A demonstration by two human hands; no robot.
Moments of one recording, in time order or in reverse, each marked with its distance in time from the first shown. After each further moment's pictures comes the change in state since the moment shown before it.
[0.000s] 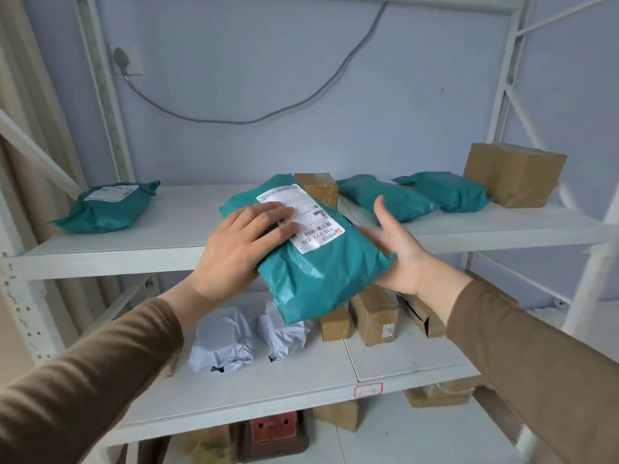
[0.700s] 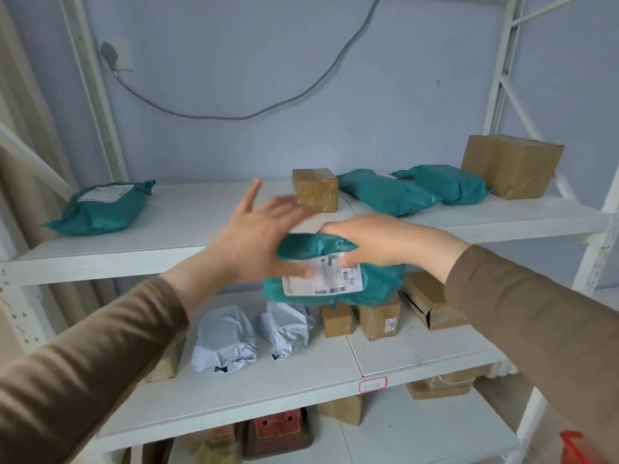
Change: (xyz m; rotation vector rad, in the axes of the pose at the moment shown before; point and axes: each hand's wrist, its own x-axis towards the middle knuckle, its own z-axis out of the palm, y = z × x) left_hand 0.034 -0.006 -0.004 -0.121 -0.493 -0.167; right_hand -0.004 -0.026 0.047 -2.035 0.039 -0.301
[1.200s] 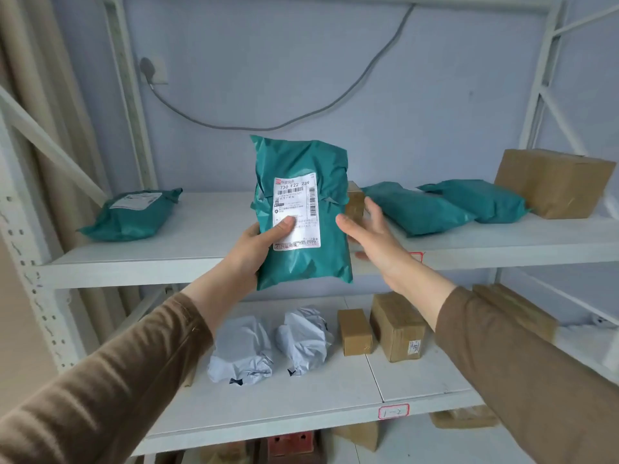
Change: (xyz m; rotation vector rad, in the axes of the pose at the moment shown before) left_hand 0.001 -0.022 0.025 -1.754 0.242 -0.912; right_hand 0.065 0.000 0.046 1.419 0.424 0.335
